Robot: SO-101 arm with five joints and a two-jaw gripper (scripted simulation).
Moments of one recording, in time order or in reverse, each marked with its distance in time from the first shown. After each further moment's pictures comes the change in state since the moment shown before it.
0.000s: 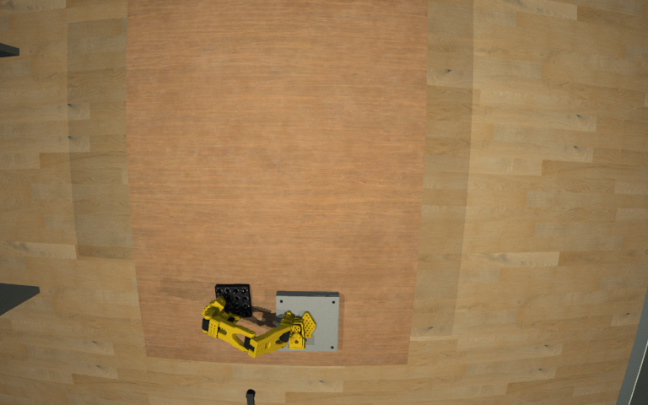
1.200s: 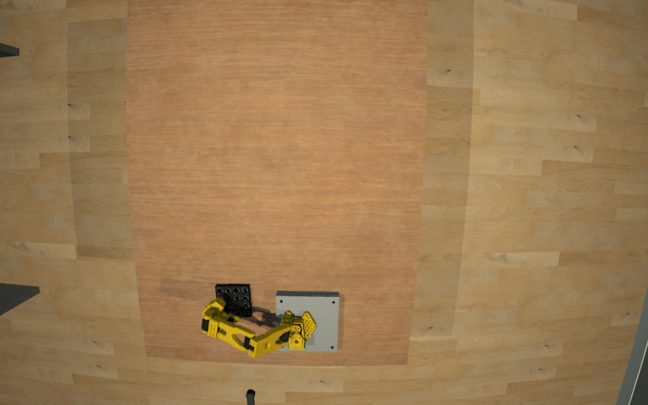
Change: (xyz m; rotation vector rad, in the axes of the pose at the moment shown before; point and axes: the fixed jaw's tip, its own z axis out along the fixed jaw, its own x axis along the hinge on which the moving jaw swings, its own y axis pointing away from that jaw) arm 0.000 -0.002 0.000 0.002 -0.003 -0.005
